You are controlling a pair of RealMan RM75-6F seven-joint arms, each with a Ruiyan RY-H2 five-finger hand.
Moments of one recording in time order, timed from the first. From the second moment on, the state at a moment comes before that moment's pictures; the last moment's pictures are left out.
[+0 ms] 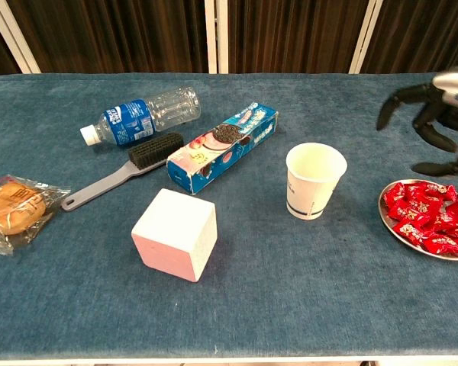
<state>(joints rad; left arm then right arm) -0.07 -1.19 -0.04 -1.46 1.51 1.52 0.00 0.48 -1.23 0.00 -1.63 -1.55 1.14 -0.19</state>
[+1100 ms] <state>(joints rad) -0.06 -1.19 -0.04 -1.48 1.51 1.53 0.02 0.49 -1.31 -0.03 -1.49 -1.44 0.97 -0.19</state>
